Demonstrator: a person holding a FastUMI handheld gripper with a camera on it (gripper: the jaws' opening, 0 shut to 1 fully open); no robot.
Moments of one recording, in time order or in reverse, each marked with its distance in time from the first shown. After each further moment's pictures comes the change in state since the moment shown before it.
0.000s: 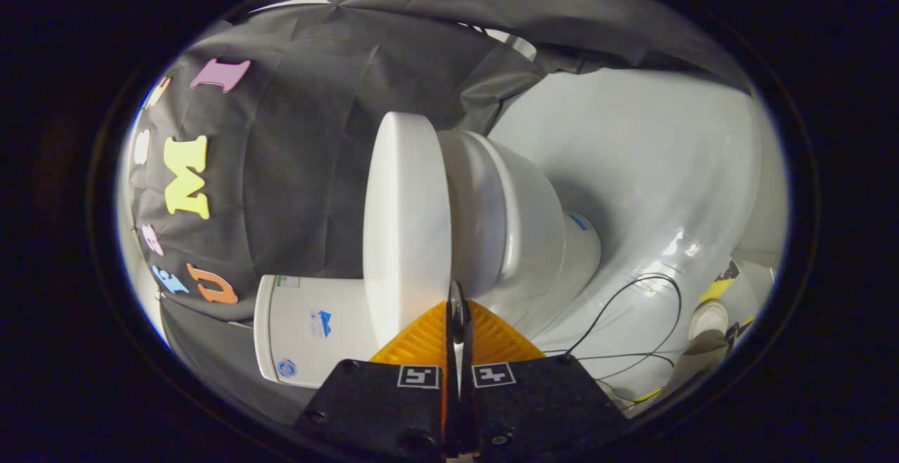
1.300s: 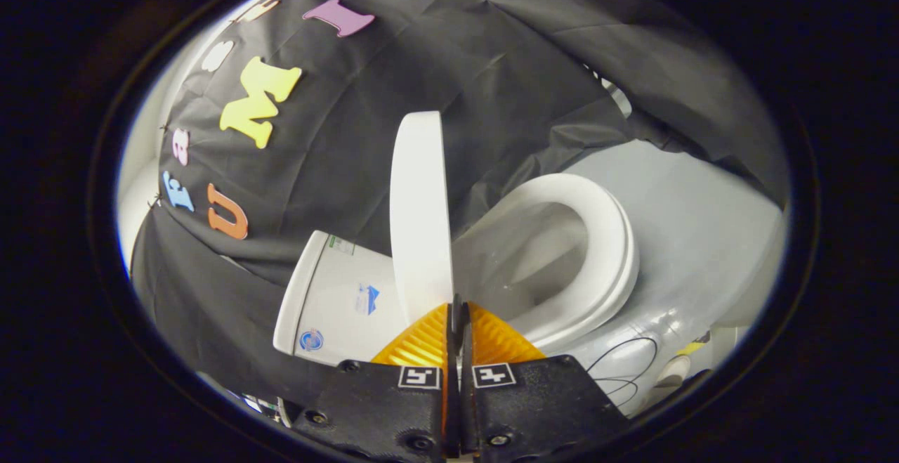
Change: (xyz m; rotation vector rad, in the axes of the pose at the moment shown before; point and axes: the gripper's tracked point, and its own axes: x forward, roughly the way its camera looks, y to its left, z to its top) arm -0.035 0.148 -0.029 -0.382 -0.029 0.039
